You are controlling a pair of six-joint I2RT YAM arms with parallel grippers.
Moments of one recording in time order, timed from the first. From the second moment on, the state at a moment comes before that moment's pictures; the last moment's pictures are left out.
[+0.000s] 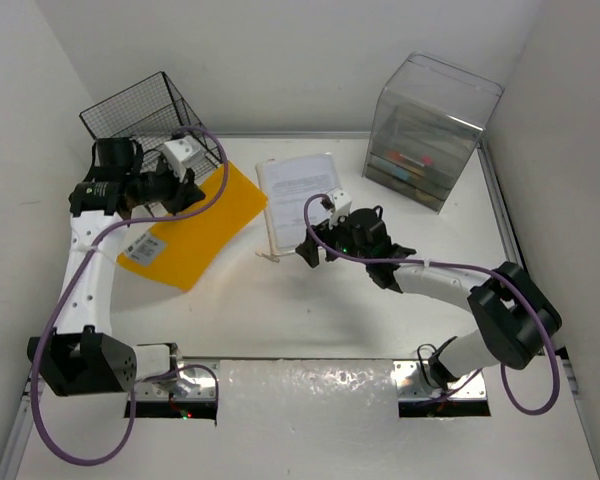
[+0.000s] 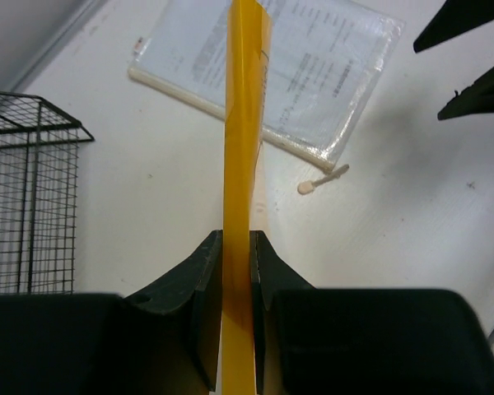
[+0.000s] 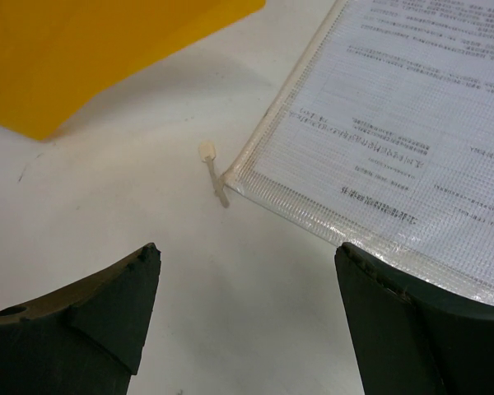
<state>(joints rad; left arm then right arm) 0.09 1.26 1.34 -0.86 0.75 0.67 0.66 1.47 0.66 0.42 -0.16 0.20</state>
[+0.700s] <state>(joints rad) 0.10 1.14 1.34 -0.48 0.71 0.35 0.65 1.45 0.61 0.42 -0.21 0.19</state>
